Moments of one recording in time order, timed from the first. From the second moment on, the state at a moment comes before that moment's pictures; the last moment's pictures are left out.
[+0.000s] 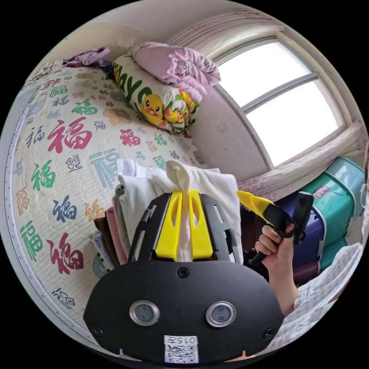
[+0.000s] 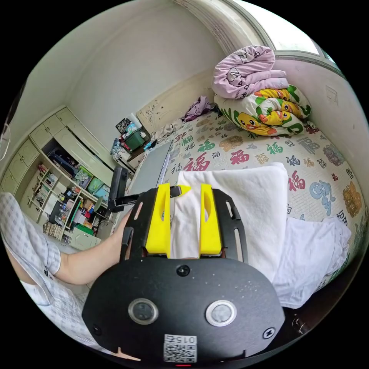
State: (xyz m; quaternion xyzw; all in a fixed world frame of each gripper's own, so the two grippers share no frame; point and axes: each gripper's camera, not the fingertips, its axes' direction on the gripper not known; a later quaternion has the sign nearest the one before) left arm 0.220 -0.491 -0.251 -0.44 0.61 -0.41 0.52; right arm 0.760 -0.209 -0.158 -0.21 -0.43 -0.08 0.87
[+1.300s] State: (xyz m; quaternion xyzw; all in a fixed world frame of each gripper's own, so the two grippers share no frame) left arm 0.160 -0.417 -0.248 -0.40 0.67 -0.42 0.46; right arm 0.748 -0.310 -0.192 -0.28 -0.44 0.00 0.85
